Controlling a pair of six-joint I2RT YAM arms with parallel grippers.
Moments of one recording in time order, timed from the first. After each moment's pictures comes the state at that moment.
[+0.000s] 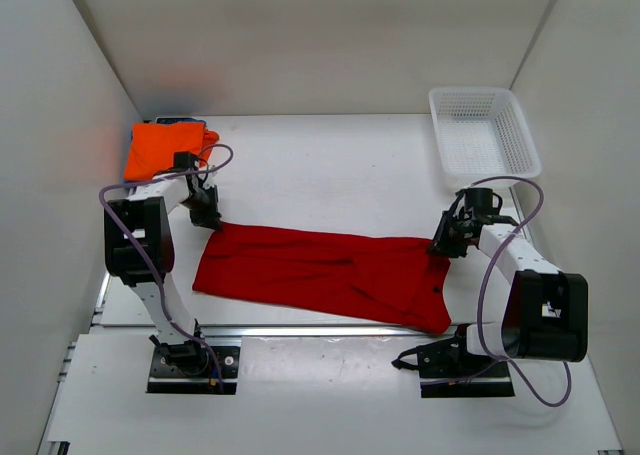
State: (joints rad) left arm 0.07 1.86 1.20 -0.62 0.20 -0.07; right arm -0.07 1.33 0.72 -0.49 -0.26 0.30
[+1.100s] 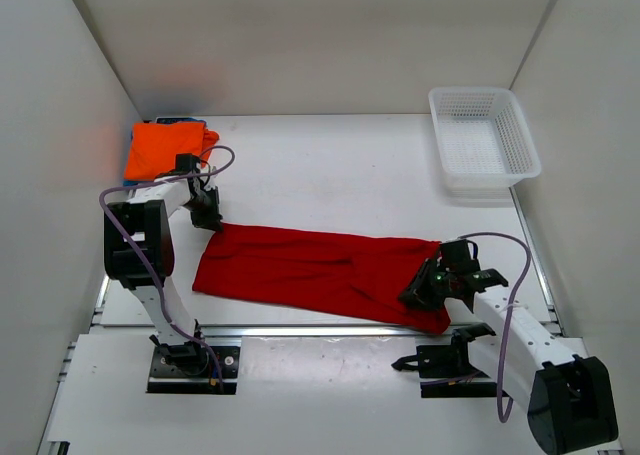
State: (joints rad) left arm 0.05 1.83 1.16 -0.59 0.18 -0.09; right arm 0.22 0.86 0.34 -0.58 -0.33 0.79
